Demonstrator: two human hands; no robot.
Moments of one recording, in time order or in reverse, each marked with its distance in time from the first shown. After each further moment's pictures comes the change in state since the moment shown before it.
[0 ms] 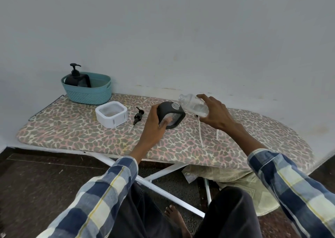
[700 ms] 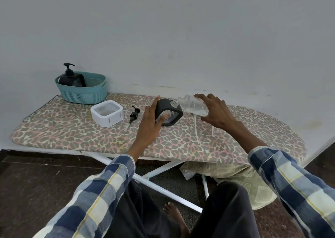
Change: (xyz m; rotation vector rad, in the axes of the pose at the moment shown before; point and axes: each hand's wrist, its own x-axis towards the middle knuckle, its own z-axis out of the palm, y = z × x) left_hand 0.001 -0.003 0.002 0.165 0.018 0.043; right_hand -0.013 0.008 -0.012 -0.122 -0.035 0.016
